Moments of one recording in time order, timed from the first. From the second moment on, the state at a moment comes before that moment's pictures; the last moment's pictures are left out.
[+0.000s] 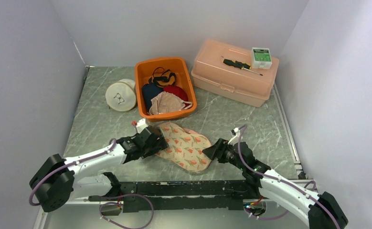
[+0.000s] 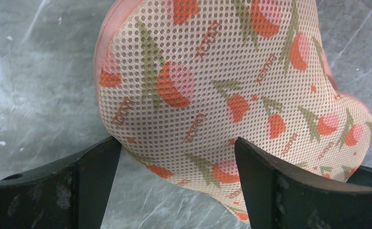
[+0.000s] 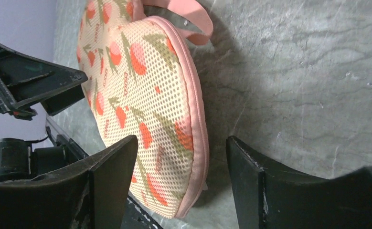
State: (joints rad) left arm -0.85 1.11 0.53 -0.37 -0.31 -1.17; right arm 0.69 0.63 0.02 0.16 -0.04 0.91
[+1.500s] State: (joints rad) left arm -0.88 0.43 0.68 -0.77 -0.26 -1.19; right arm 0.50 0.52 0.13 0.25 -0.52 1.18
